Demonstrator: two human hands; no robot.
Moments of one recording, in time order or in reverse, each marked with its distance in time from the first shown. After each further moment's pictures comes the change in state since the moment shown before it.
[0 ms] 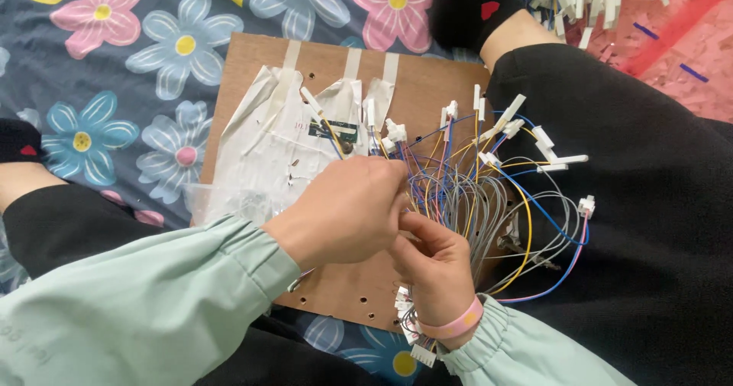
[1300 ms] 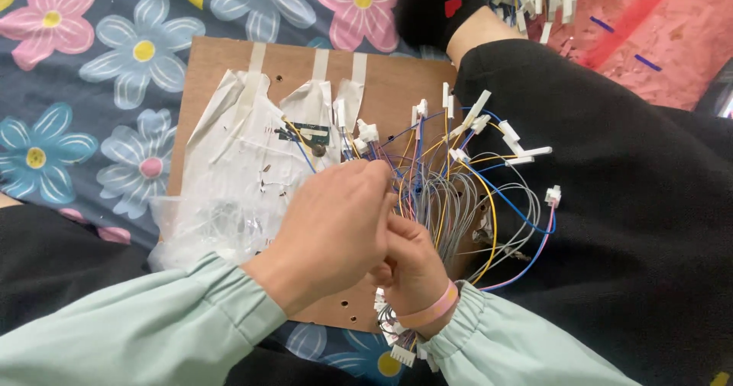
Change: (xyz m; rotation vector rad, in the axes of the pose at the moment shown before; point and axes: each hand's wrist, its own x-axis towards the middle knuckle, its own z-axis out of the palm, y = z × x) left_hand -0.004 0.019 0.015 -0.008 0.207 0.033; right_hand 0.016 0.013 -0.015 0.471 -0.146 0.340
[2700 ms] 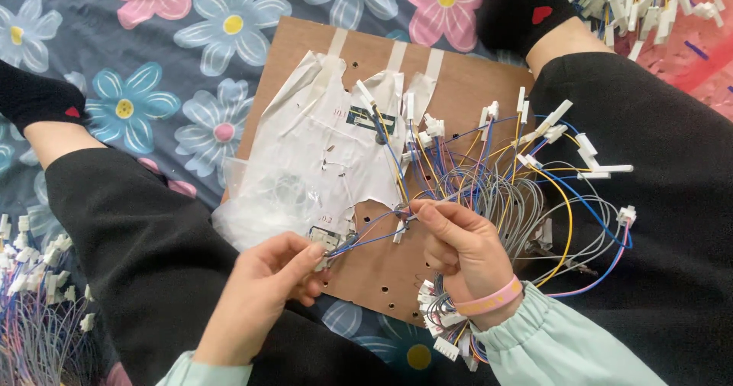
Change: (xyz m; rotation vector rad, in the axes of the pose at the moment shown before) left_hand -0.141 -0.070 0.000 -1.250 0.170 -0.963; right_hand 0.001 -0.003 0.008 -0.159 0.031 -0.064
